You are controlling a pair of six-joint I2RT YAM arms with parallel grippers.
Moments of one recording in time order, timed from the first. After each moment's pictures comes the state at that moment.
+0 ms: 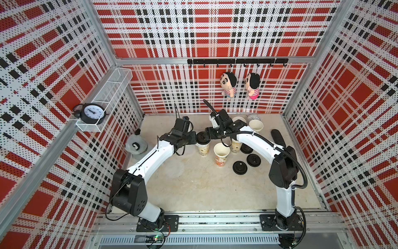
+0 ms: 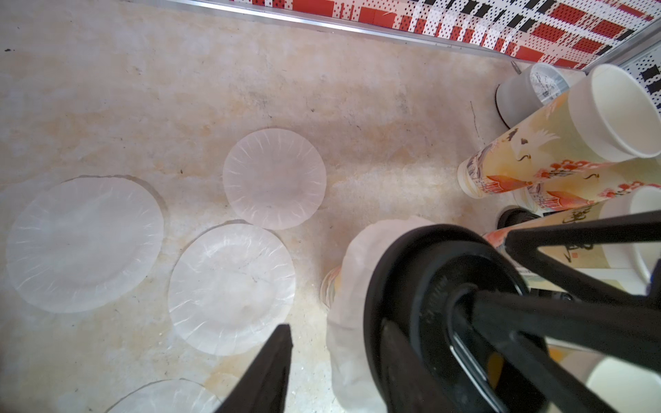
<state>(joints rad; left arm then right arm) -0.39 1.52 1.20 -0.46 0.02 -0.37 0.67 2.00 1.85 -0.68 -0.12 0.42</state>
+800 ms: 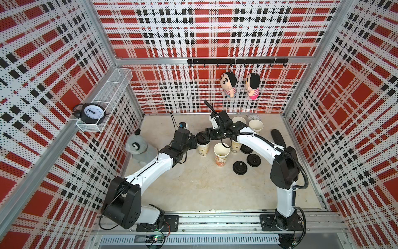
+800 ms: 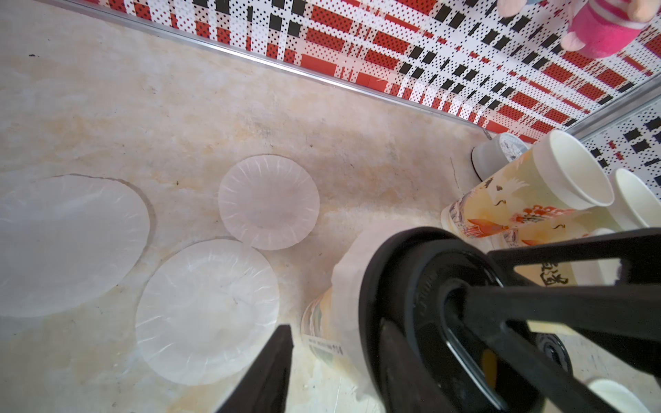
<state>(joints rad) -0.44 1.42 0.93 -0.12 -0.08 -0.50 0.67 1.99 1.80 -0.64 -0.13 0.44</state>
